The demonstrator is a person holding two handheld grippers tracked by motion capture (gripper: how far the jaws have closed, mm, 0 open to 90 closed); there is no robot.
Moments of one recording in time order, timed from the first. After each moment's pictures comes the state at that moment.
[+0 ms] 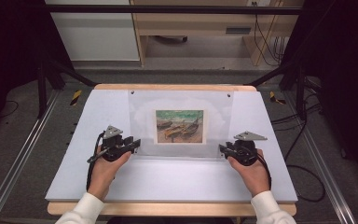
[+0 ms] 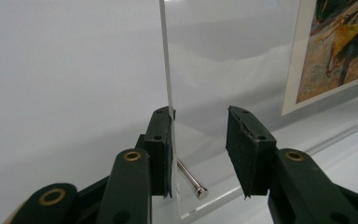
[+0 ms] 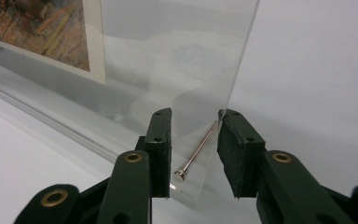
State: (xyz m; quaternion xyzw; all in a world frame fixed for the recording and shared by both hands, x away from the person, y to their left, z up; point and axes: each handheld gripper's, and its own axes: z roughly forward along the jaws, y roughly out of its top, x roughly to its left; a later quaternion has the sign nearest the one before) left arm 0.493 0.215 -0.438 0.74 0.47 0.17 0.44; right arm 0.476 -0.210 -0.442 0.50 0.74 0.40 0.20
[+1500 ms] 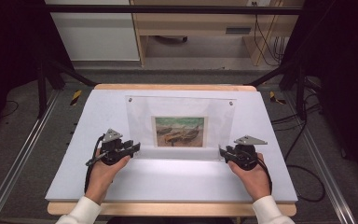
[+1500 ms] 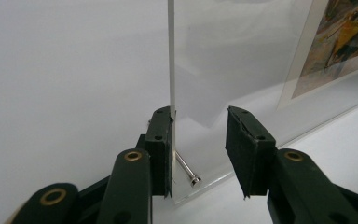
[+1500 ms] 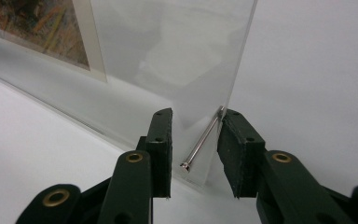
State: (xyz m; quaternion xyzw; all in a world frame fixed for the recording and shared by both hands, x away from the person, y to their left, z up) left arm 0.485 0.218 -0.443 0.75 0.46 0.17 0.44; right arm 0.466 -0.210 -0.449 0.49 0.75 0.40 0.19
